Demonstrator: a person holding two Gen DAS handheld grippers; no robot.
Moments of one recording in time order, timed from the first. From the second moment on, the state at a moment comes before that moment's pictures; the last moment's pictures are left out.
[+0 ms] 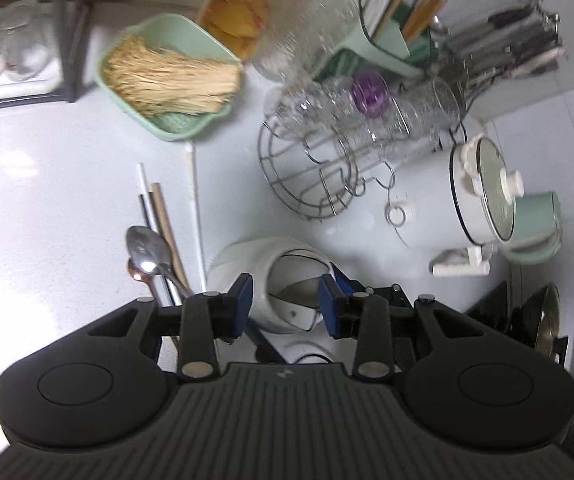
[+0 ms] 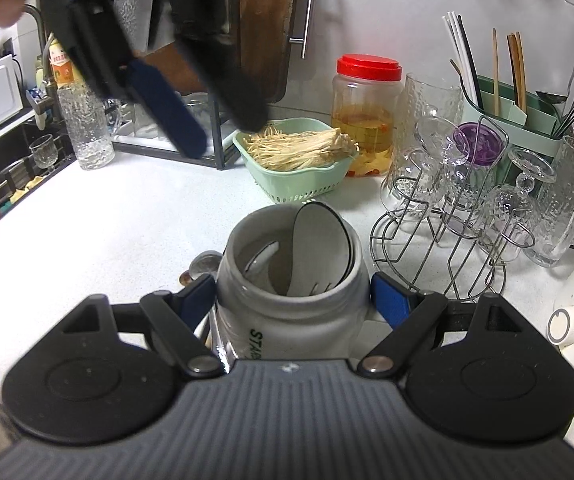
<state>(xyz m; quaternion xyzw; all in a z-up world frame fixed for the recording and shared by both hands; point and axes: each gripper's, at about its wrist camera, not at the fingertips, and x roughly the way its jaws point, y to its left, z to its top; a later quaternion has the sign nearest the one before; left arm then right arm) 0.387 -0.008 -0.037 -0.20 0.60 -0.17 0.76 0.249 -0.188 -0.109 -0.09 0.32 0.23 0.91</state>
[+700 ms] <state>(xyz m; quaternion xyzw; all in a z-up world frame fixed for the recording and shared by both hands) 0.333 0.038 -0.035 -0.16 0.52 -0.12 0.83 0.252 -0.180 -0.107 -0.07 0.34 0.19 0.92</state>
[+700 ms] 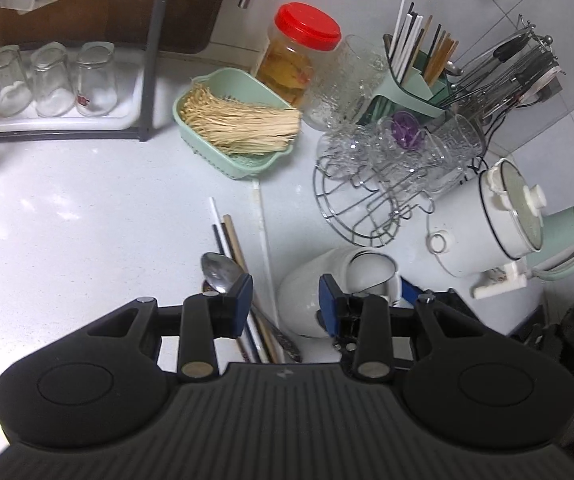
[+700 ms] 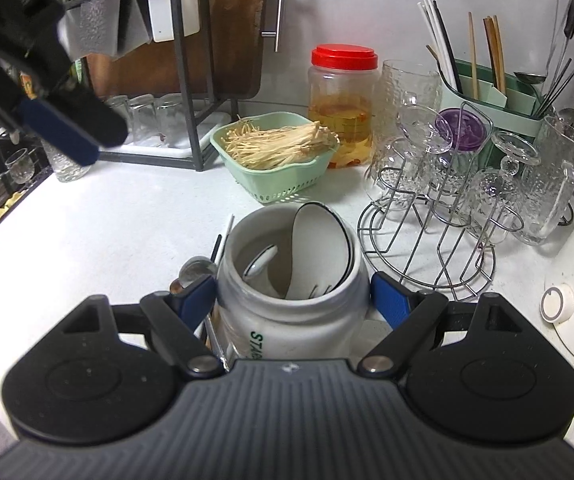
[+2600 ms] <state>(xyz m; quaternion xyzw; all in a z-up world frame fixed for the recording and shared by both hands) 0.372 0.018 -0.157 -0.10 0.52 -0.09 0.84 0.239 -0.195 -0.110 -0.07 0.32 0.18 0.93</state>
